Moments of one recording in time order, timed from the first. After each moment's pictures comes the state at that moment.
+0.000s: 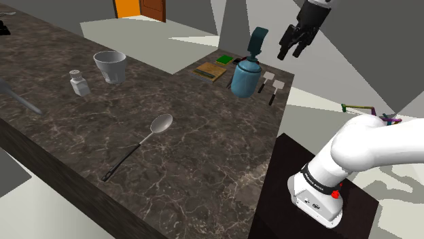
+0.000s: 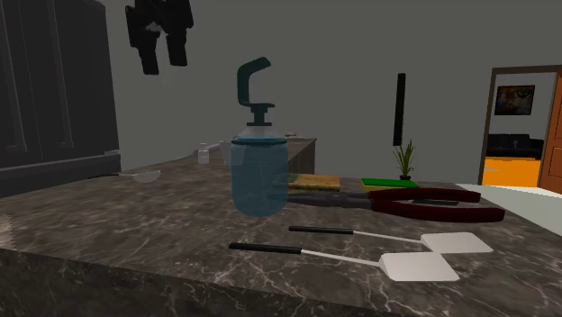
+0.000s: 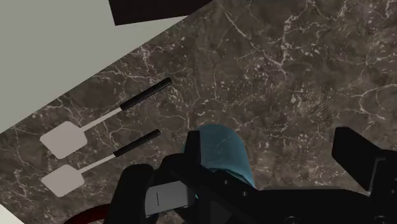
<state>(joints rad) 0.01 -0.81 0.01 -2.32 0.00 1.61 0.10</state>
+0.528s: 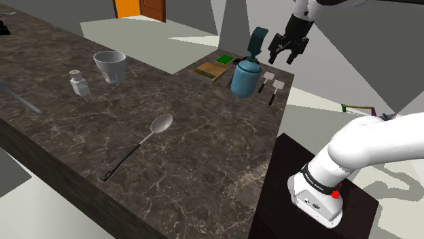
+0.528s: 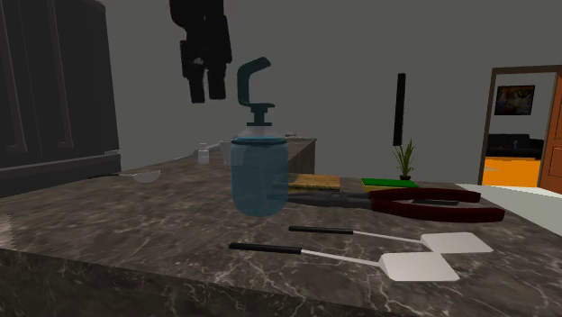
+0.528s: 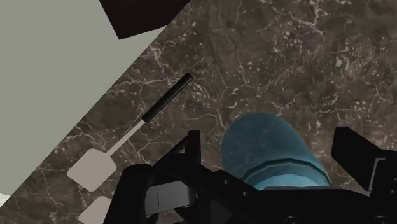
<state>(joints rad) -0.08 -0.67 -0.03 -2.34 -0.01 1.74 0.23</state>
